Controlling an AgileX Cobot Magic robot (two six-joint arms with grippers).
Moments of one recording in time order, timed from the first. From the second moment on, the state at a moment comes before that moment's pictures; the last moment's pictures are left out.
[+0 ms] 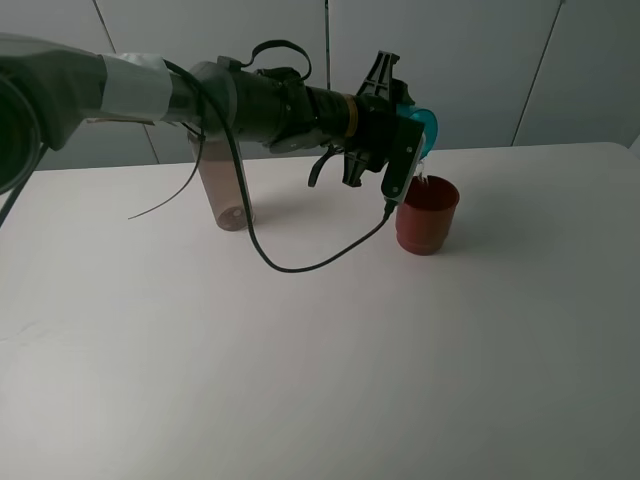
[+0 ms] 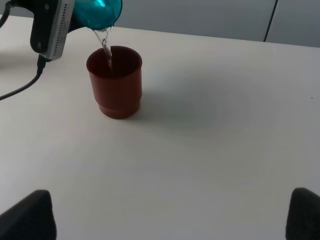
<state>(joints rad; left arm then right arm) -0.69 2.33 -1.77 0.83 -0.10 0.72 0.01 0.00 -0.50 0.14 1.10 -0.17</state>
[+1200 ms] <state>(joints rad) -0.71 2.33 -1.77 0.80 -0.14 0.97 0.01 0.00 -0.50 0.14 1.10 -0.17</state>
